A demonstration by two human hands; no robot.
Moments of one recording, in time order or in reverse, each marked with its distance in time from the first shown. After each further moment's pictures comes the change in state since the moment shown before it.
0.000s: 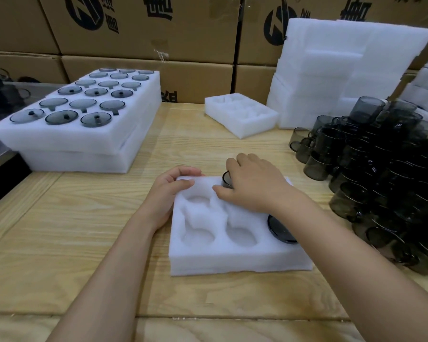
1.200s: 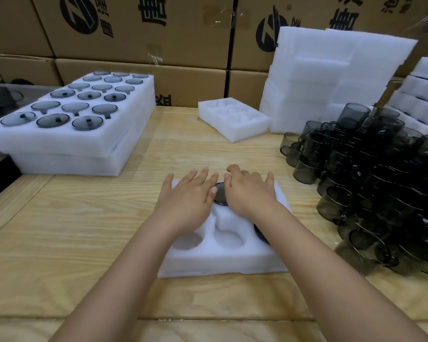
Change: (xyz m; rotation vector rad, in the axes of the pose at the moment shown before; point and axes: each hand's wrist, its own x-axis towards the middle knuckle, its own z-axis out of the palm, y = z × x) left_hand -0.018 0.015 0.057 1.594 -0.127 0.114; right_hand 0.002 0.005 0.026 0.243 -0.062 0.340
